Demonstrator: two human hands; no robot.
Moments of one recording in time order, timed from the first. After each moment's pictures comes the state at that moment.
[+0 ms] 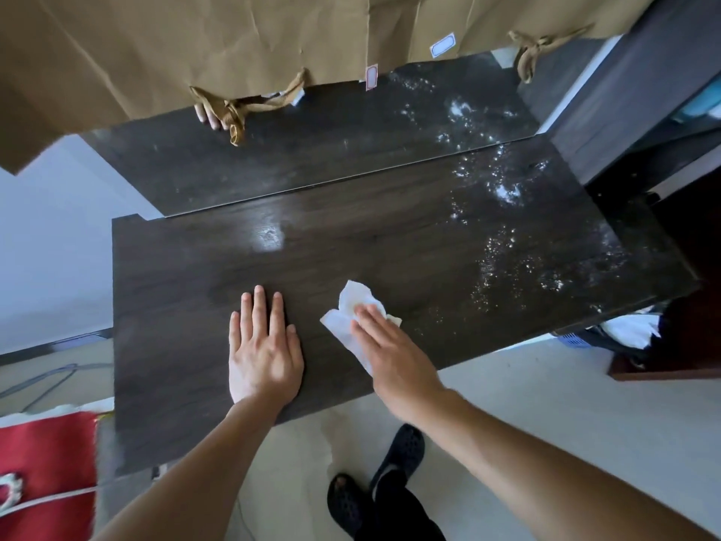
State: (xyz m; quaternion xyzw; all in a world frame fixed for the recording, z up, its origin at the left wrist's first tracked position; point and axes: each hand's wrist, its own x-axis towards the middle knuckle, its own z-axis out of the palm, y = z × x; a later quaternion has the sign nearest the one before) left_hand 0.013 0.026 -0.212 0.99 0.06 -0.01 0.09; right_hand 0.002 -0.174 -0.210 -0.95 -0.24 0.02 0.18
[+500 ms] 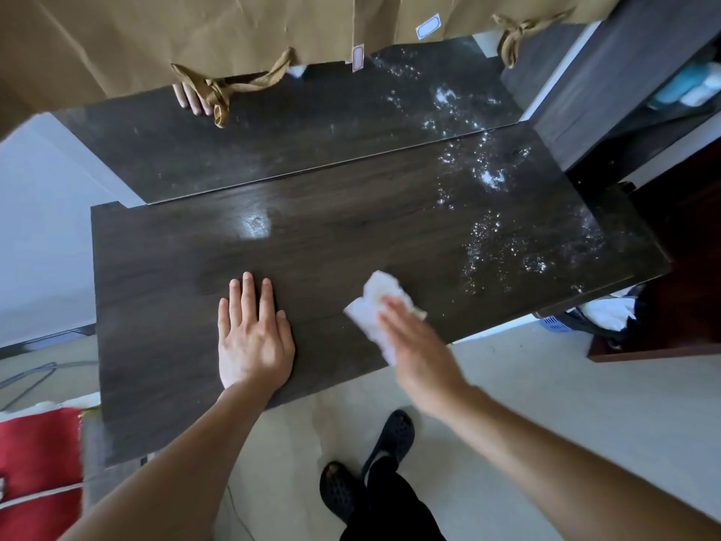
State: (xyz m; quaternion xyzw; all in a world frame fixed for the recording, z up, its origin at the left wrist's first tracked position) left_hand 0.012 0.027 -0.212 0.99 0.05 0.00 0.09; right_hand -0.017 -0.217 -0.216 -0.96 -0.21 -0.02 0.19
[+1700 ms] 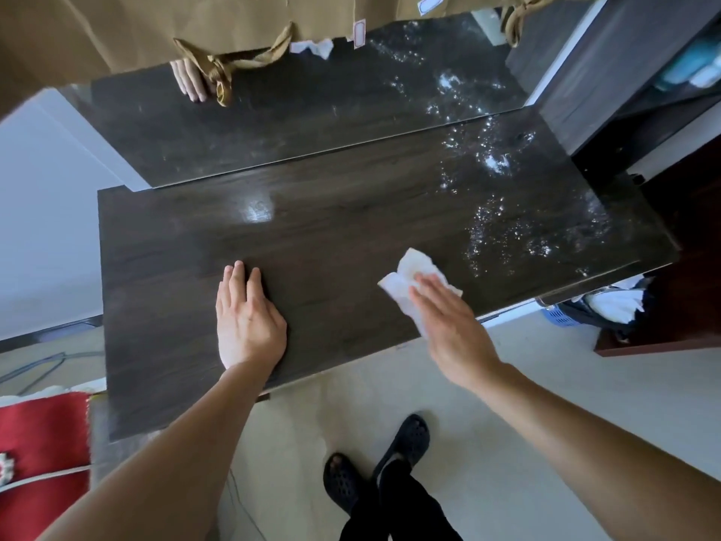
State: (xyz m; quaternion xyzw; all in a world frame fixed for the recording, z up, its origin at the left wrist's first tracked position) left_hand 0.011 0.032 -0.214 0.97 0.10 0.07 0.20; right_hand -0.017 -0.259 -0.216 -0.98 -0.17 -0.01 0.12
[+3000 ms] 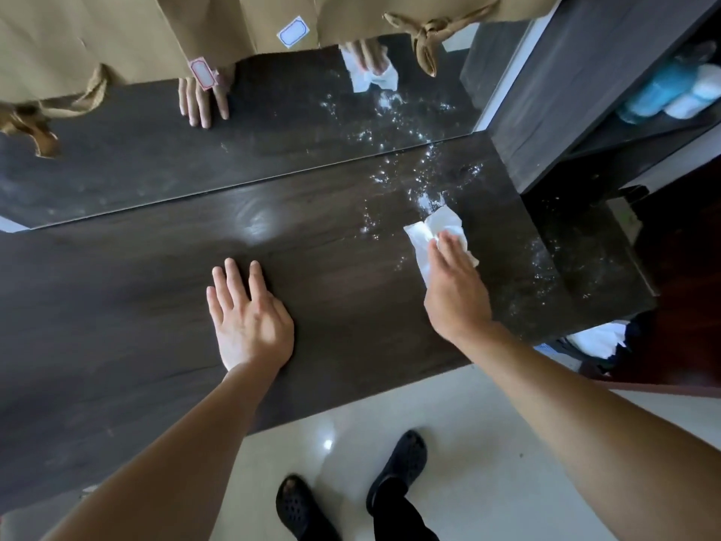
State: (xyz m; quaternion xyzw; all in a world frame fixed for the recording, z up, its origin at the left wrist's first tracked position) left_hand 0.094 -0.134 -0.217 0.98 0.15 0.02 0.11; right_hand 0.127 -0.399 -0.211 -0.99 -0.04 -0.03 0.13
